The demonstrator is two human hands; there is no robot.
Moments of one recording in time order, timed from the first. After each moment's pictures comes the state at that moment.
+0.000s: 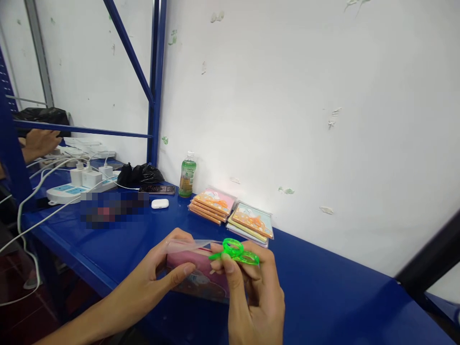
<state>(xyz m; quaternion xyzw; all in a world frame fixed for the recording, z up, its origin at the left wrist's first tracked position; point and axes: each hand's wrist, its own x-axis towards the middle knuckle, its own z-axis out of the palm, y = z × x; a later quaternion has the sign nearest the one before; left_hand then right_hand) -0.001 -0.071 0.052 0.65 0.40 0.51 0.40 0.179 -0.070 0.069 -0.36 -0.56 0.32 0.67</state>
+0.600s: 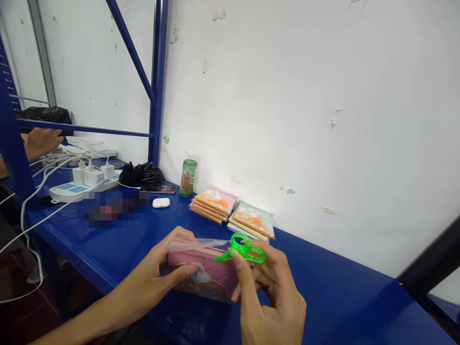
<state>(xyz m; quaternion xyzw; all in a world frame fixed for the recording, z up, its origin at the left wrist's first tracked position) -0.001 -0.067 0.046 0.64 0.39 0.52 0.40 0.194 -0.068 0.073 -0.44 -0.56 0.22 0.67</state>
